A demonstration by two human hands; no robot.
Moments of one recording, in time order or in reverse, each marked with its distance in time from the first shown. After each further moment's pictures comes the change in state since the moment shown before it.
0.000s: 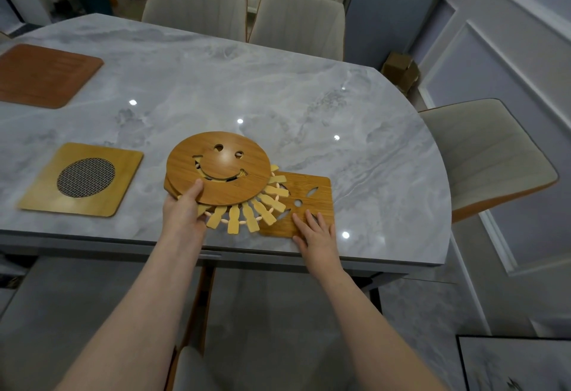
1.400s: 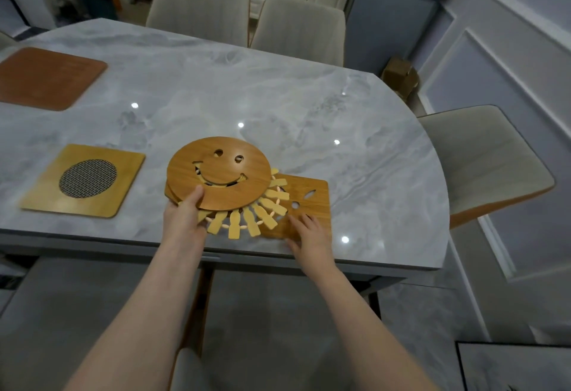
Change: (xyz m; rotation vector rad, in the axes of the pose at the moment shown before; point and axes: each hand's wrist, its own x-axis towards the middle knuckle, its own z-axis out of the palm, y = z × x) left_hand -0.005 -0.005 -0.004 -0.020 -0.008 0.011; right_hand -0.002 -0.017 -0.007 0.092 0.056 -0.014
